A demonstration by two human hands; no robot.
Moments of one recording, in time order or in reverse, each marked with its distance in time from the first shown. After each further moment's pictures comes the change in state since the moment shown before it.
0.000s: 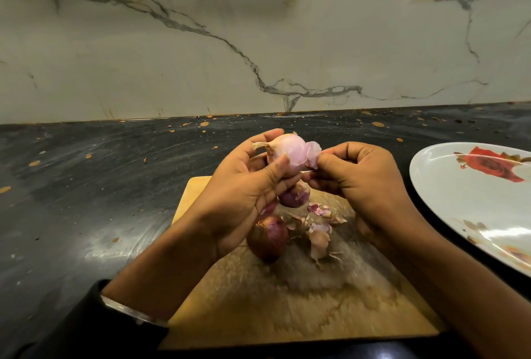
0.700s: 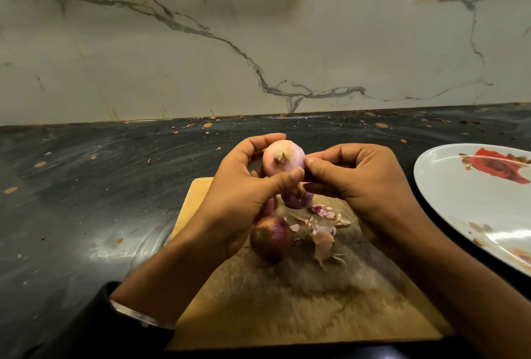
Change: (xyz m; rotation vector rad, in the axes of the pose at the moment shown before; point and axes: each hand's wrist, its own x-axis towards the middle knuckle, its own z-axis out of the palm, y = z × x) left_hand -0.001 -0.002 -0.004 0.295 0.053 0.140; right_hand -0.008 -0.007 0.000 -0.081 -0.125 -0.080
